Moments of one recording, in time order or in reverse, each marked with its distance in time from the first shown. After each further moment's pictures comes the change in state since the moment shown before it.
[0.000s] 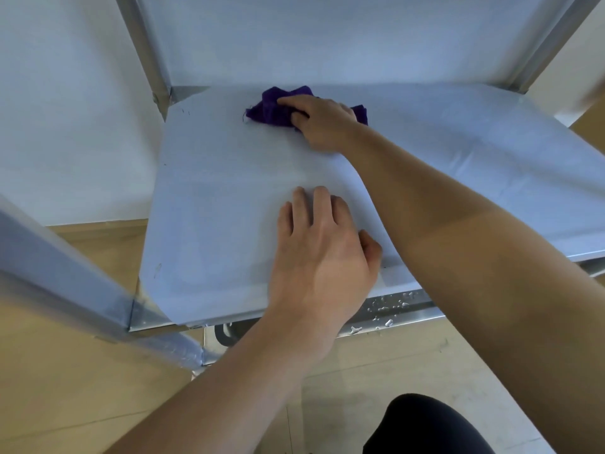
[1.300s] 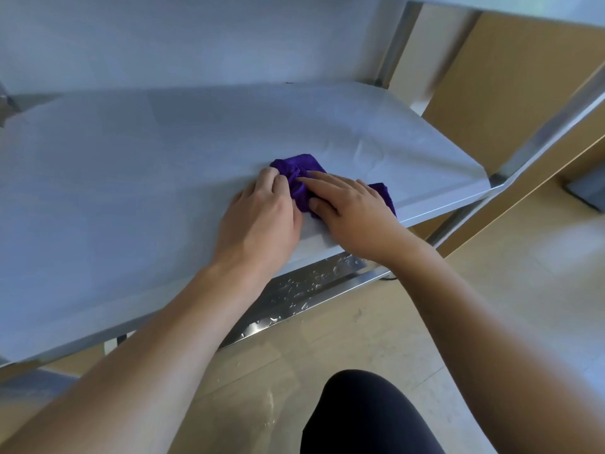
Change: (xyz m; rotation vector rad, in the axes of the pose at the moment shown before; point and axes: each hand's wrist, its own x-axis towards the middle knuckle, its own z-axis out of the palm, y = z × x) left_hand 0.038 0.071 0.015 -0.205 0.034 0.245; right_hand -0.238 0.109 -0.016 -0.032 0.254 0.095
